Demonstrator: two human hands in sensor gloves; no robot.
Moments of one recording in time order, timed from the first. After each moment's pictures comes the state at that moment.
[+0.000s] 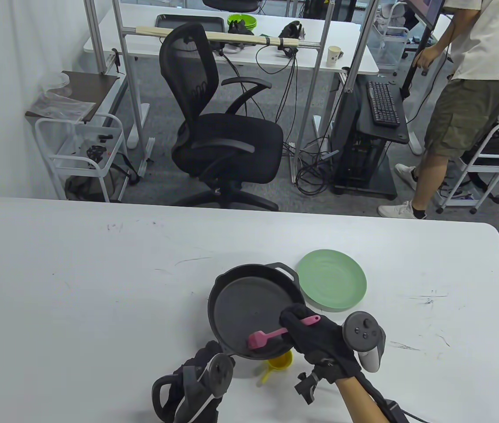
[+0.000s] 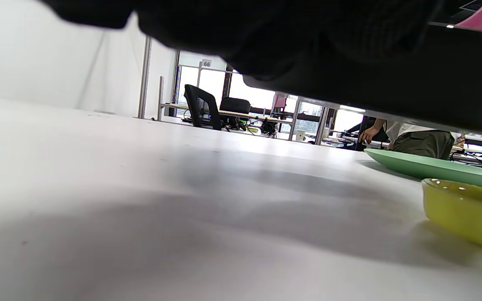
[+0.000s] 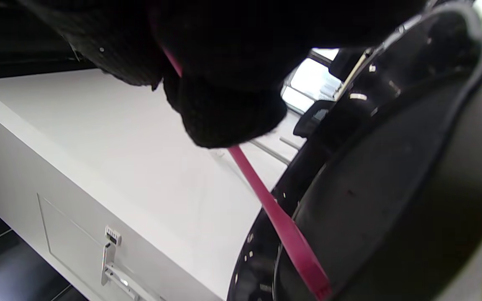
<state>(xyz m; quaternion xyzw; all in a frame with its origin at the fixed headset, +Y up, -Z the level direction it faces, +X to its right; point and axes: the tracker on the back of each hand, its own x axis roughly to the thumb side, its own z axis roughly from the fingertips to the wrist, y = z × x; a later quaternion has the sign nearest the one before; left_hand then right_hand) -0.081 -0.734 -0.295 0.07 0.05 0.08 0.99 0.177 -0.710 -0.385 0.22 -0.01 0.82 0.53</state>
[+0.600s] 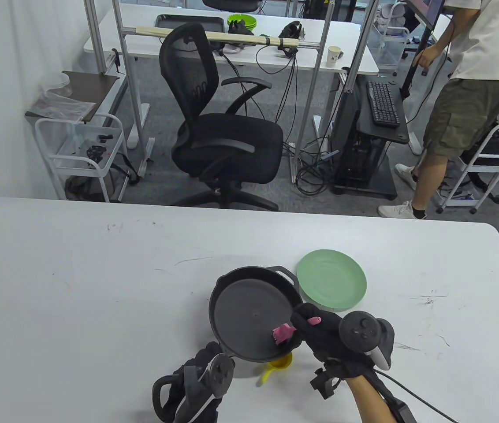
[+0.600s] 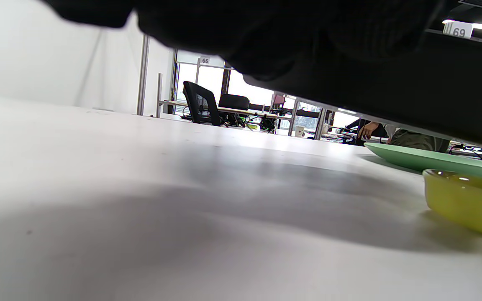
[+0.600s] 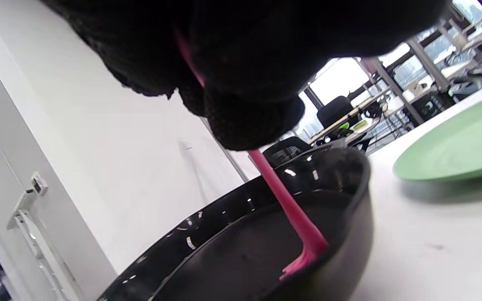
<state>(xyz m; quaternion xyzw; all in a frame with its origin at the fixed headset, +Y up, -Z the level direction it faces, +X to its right) -0.082 -0.735 -0.296 0.06 0.05 0.07 0.99 0.201 -0.691 -0.385 0.19 -0.09 0.92 0.34</state>
